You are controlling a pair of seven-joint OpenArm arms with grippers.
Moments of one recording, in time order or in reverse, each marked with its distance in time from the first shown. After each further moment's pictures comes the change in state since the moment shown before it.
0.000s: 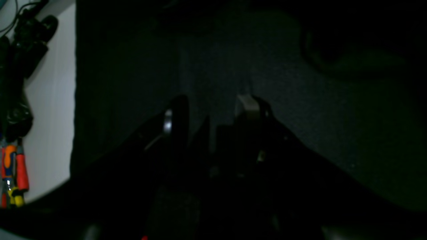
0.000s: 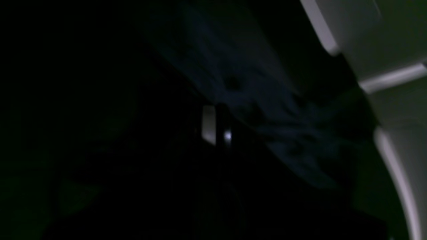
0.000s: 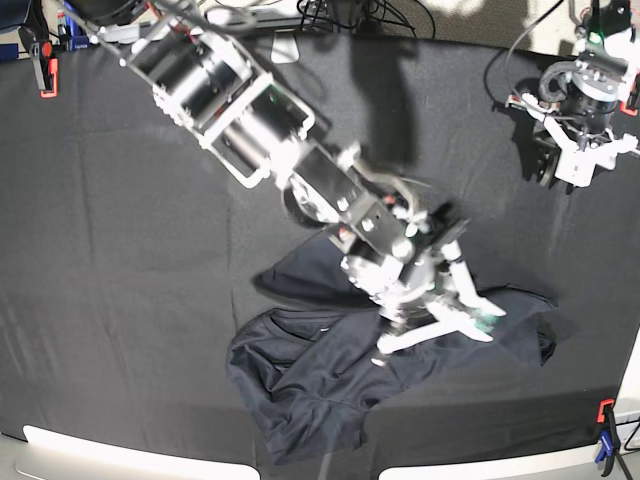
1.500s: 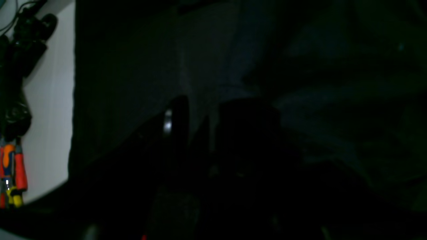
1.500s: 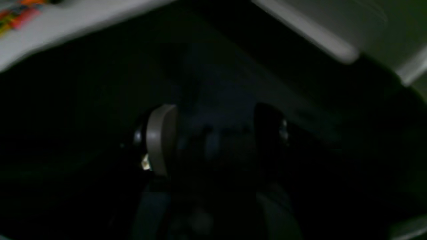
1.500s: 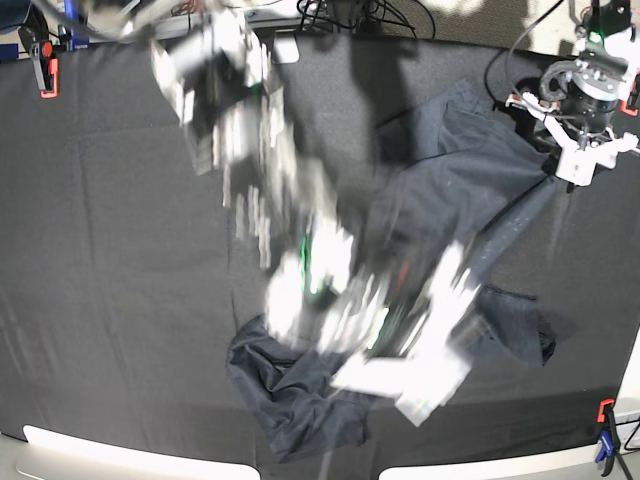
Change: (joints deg) left arm 0.0 0.0 0.0 -0.1 -0.1 0.0 0.0; right arm 6.1 -1.3 22.6 -3.1 14.8 4.2 -2.6
